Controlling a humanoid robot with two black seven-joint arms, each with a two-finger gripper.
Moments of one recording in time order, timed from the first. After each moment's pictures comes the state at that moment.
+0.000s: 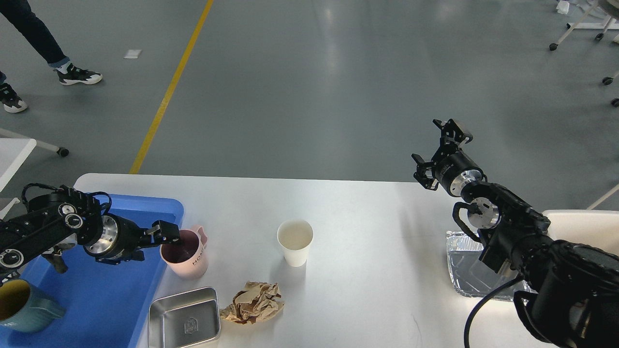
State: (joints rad) left arm -0.75 0.60 -0.37 -1.02 0.99 -0.61 0.37; right arm 0.91 0.00 0.40 0.07 0.22 0.43 0.25
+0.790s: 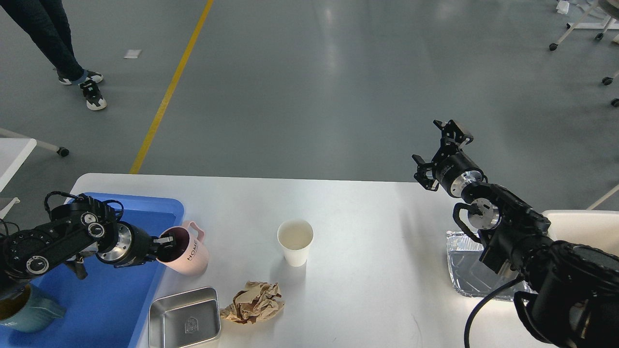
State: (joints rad) left arm -0.74 0.54 -0.36 -0.98 1.00 -0.57 0.47; right arm 0.91 0.00 0.40 0.07 0.22 0.43 0.25
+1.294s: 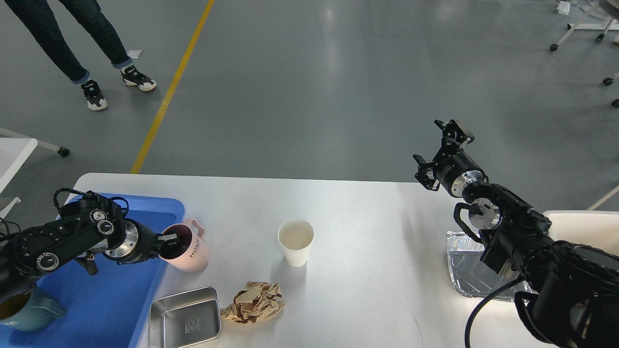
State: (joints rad) left arm -0.77 0.49 -0.36 -0.98 0.99 -0.55 0.55; right arm 0.91 0.00 0.40 0.07 0.22 0.43 0.25
